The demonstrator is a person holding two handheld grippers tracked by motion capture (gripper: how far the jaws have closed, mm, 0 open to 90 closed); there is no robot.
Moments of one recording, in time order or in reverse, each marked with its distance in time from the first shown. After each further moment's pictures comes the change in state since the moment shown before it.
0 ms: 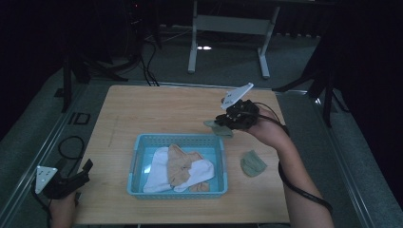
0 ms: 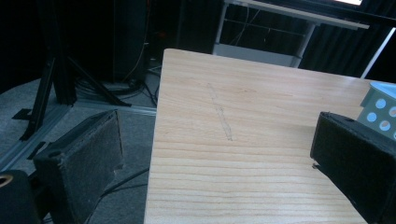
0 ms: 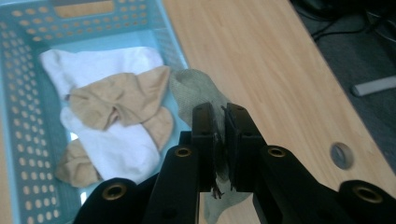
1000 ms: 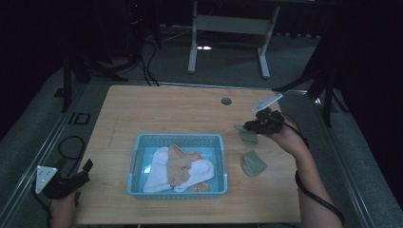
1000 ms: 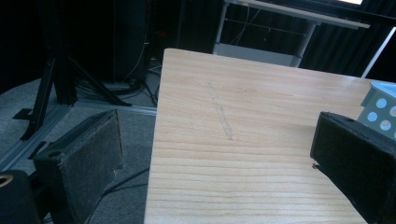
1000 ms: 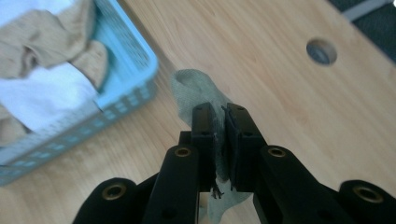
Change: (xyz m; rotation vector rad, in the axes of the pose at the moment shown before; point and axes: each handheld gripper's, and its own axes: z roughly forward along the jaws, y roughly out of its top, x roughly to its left) left arm 0.000 0.000 0.000 0.002 0.001 0.000; right arm -0.048 -0.113 0.014 0.060 -0.067 0.258
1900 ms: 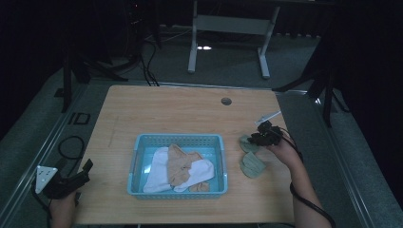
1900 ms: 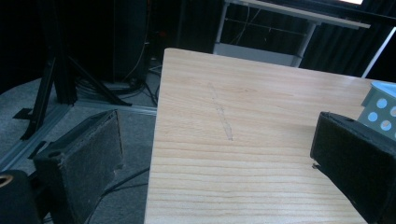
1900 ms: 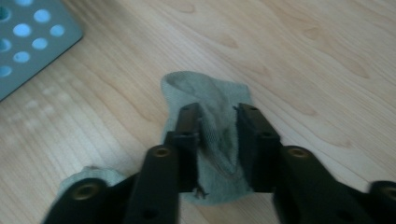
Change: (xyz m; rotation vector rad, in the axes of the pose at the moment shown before) left arm 0.000 0.000 0.000 0.001 0.002 0.000; right arm -0.024 -0.069 0.063 0.074 -0.047 0.190
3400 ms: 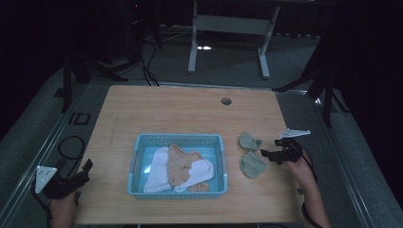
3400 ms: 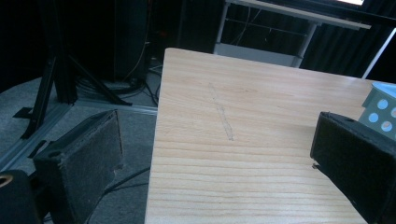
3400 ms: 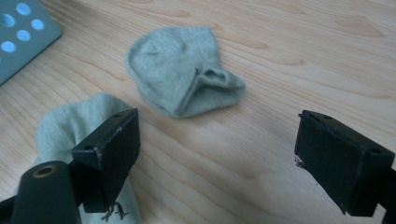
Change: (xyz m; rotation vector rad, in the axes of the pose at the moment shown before) left arm 0.001 0.000 0.000 -0.001 0.001 -0.004; right arm -0.009 -0.086 -0.023 -0.213 -0.051 0.202
